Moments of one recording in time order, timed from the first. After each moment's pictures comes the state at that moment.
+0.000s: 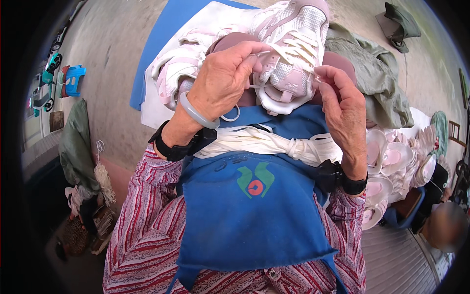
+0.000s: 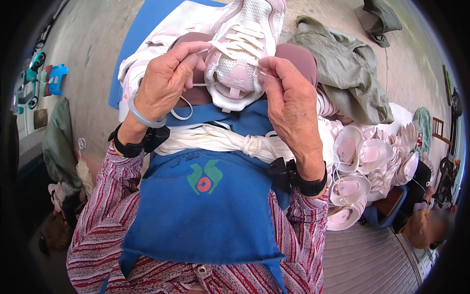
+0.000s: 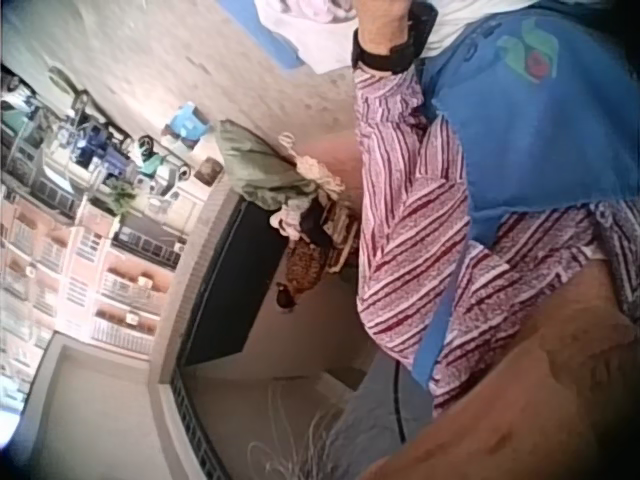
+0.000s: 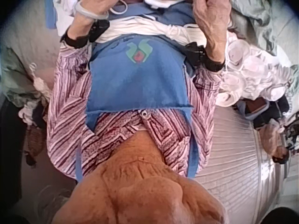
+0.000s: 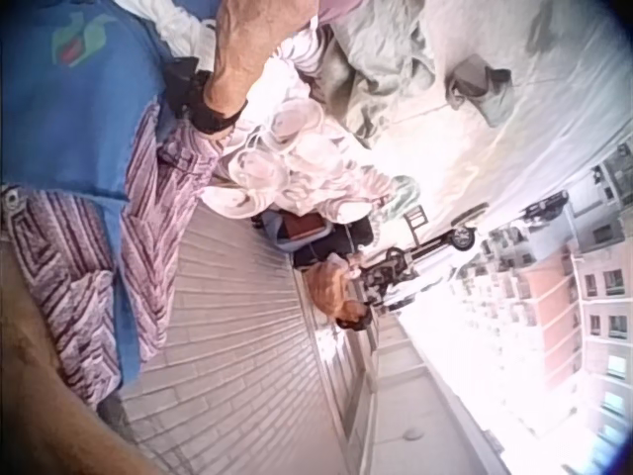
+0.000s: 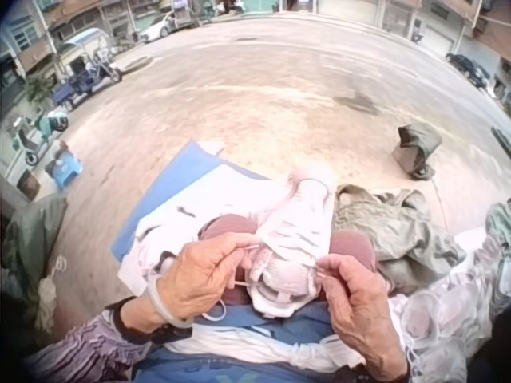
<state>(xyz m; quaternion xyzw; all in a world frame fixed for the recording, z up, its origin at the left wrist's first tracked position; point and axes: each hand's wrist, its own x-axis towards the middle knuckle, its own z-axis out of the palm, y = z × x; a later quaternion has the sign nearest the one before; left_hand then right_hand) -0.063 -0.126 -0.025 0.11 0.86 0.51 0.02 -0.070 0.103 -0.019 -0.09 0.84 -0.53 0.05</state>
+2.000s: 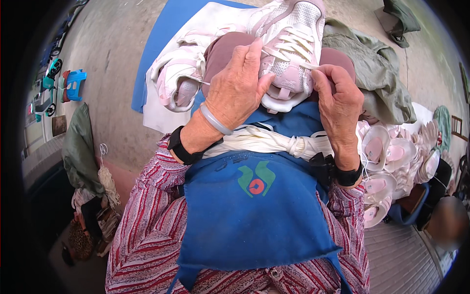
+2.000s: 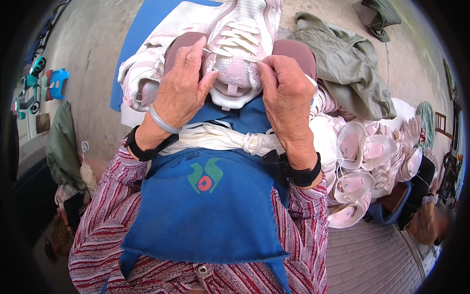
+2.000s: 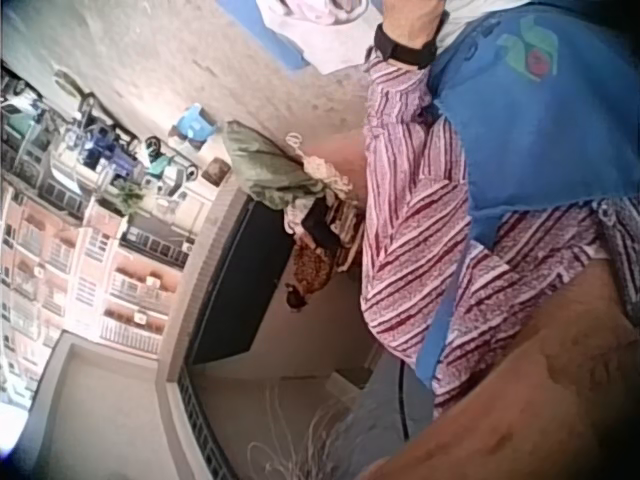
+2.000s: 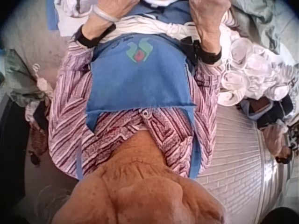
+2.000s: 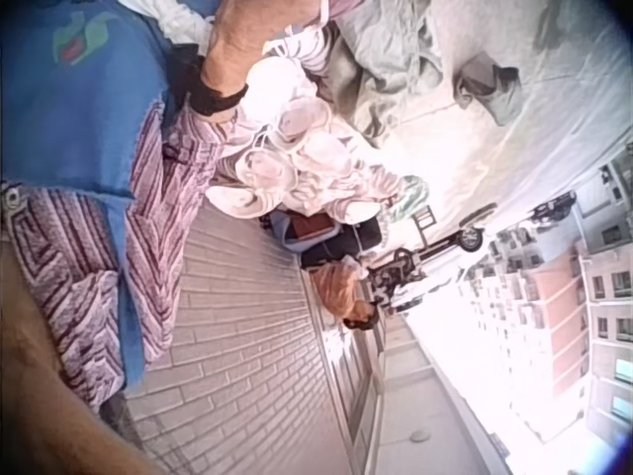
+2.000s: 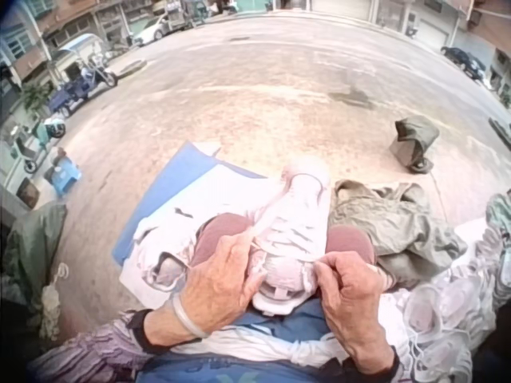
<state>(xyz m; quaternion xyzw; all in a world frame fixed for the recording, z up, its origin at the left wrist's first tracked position) -0.052 -0.099 -0.048 0.15 0.94 0.29 -0.13 -0.076 0.099 -0.043 -0.10 0.87 -0.46 -0.11</state>
